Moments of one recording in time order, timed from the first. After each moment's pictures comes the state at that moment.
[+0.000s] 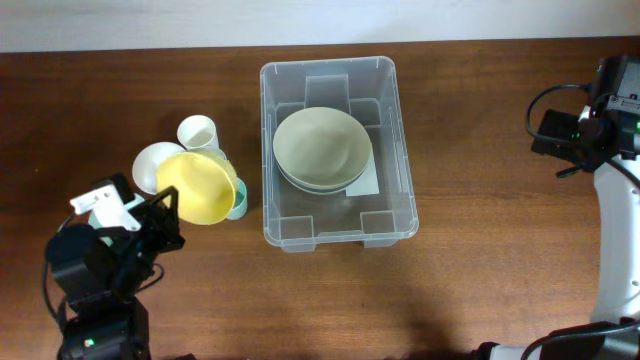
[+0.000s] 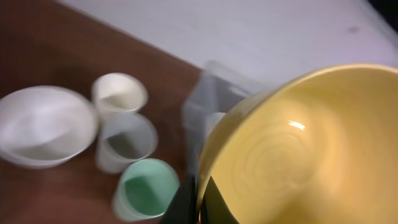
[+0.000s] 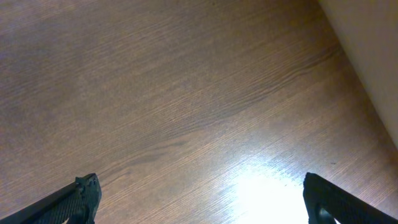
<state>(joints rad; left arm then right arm) 0.31 0.72 0.69 -0.38 0.55 -0.37 -0.29 1.54 1.55 -1.04 0.27 0.10</state>
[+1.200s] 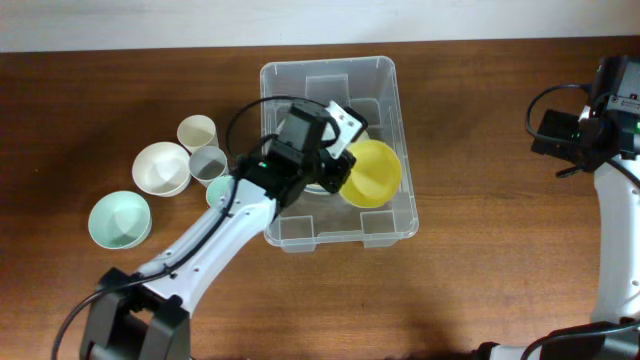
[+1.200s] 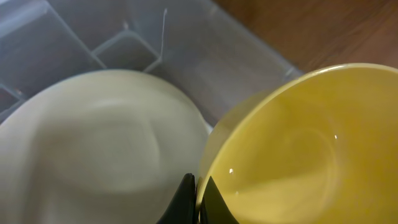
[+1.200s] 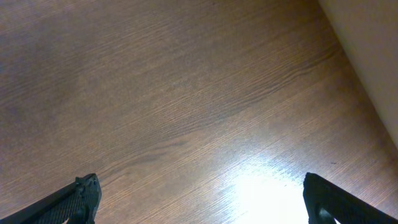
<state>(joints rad) -0.56 1.69 1.28 -0.37 0.20 0.09 -0.29 1.54 1.55 -1.04 0.27 0.10</state>
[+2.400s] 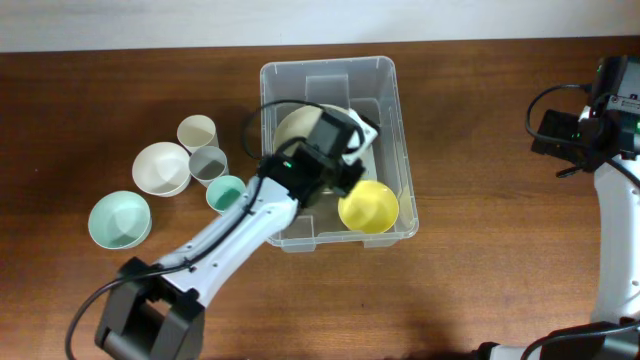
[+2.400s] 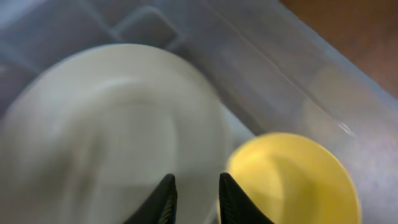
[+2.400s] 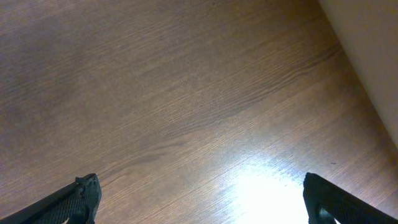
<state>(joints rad) -0.63 1.74 1.35 -0.47 0.01 0.06 -0.29 1.54 1.55 -1.04 0.27 0.10</state>
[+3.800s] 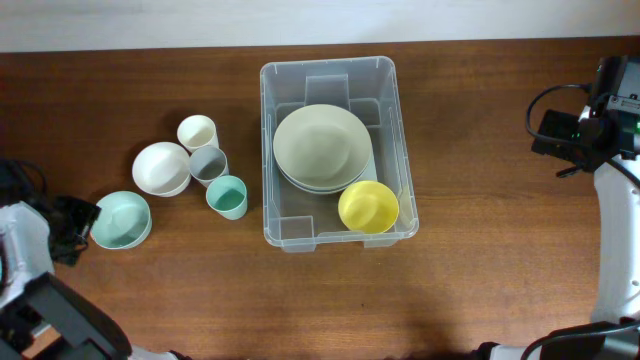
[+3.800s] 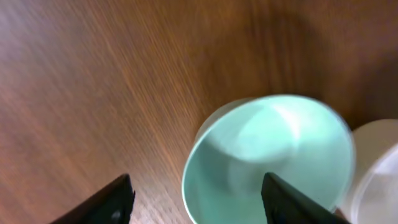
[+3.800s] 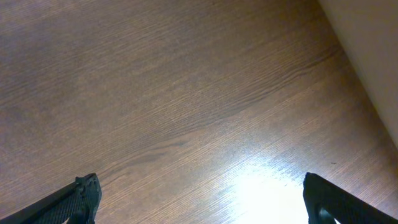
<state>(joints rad) 0.67 1.70 1.20 -0.85 0.03 -0.53 -0.29 1.54 1.55 -1.04 0.27 0.10</state>
